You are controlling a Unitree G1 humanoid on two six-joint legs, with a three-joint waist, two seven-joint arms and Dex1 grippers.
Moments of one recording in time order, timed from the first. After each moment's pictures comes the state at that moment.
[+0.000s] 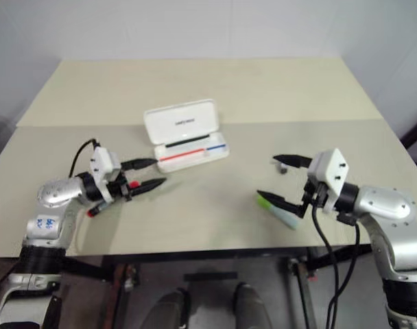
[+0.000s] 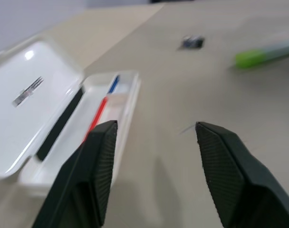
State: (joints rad) left arm -0.49 0.58 0.07 0.20 -0.25 0.04 -0.96; right arm -0.23 -0.76 -0.19 -0.30 0.49 0.26 1.00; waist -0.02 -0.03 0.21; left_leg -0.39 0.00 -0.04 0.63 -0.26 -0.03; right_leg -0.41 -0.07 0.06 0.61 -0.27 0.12
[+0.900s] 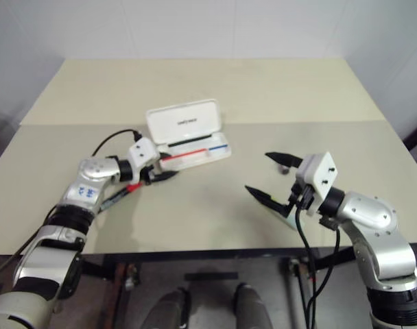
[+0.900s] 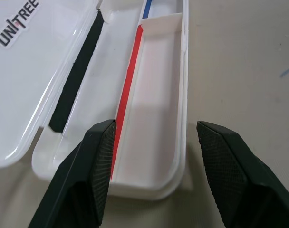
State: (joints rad) left arm -0.84 0.51 -0.13 0.73 0.05 -0.09 -0.85; right arm -0.19 -0.67 -0.16 -0.41 0.48 0.26 0.84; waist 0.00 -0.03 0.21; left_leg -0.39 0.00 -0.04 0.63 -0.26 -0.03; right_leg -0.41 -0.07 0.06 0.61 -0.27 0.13
